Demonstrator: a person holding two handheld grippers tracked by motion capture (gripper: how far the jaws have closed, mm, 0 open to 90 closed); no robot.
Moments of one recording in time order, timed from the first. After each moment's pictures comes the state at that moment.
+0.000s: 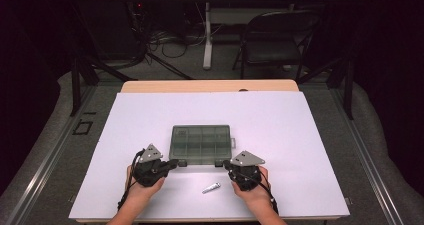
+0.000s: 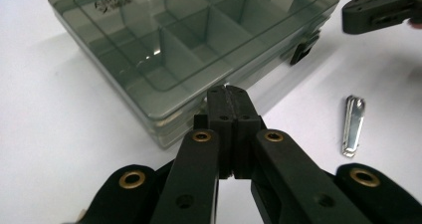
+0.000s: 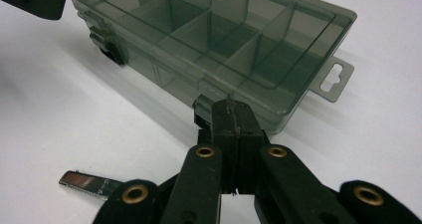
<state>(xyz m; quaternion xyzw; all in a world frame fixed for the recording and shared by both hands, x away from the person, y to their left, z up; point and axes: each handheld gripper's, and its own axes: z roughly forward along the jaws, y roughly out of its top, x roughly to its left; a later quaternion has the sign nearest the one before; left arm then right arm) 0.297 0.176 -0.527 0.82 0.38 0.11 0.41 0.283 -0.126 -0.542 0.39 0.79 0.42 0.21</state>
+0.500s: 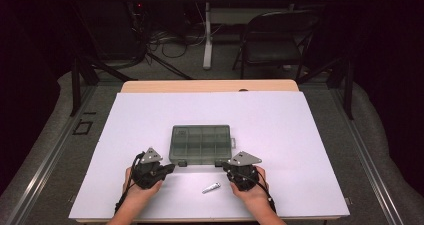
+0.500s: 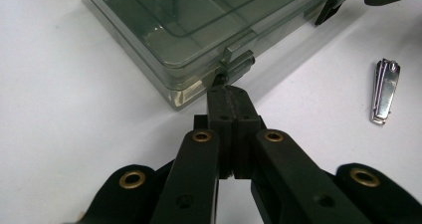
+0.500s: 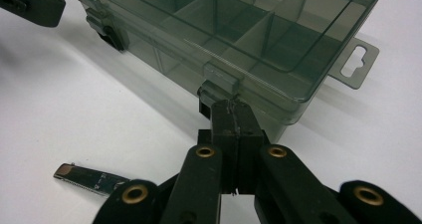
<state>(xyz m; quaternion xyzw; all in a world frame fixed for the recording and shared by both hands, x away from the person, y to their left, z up) 0.299 0.181 -0.540 0.83 0.39 0.10 0.37 0.288 -0.123 -0.551 0.39 0.80 0.41 0.19</state>
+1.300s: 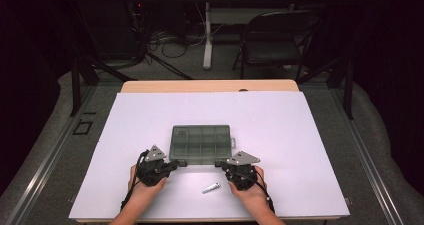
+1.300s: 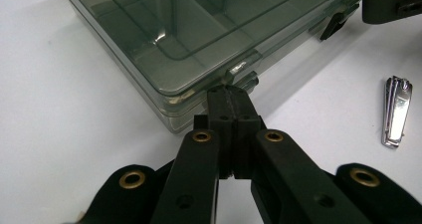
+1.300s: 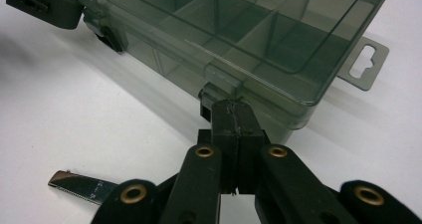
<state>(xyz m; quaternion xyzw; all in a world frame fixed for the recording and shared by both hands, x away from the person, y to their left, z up) 0.307 0.172 -0.544 0.83 0.39 0.10 0.38 0.291 -0.119 -0.556 0.39 0.80 0.41 0.19</state>
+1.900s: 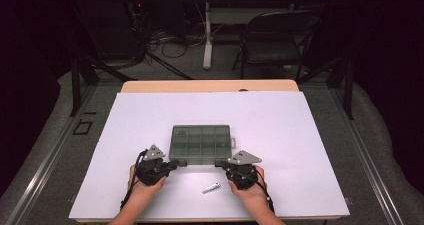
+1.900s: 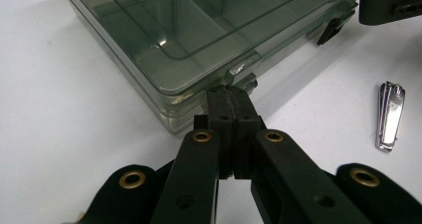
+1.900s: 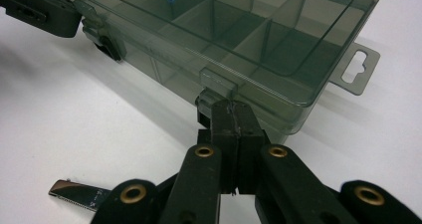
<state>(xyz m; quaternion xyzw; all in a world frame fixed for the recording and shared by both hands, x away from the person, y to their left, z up) 0.308 0.175 -0.543 0.82 0.40 0.10 0.40 0.291 -0.120 -0.554 0.40 0.79 0.42 0.19</state>
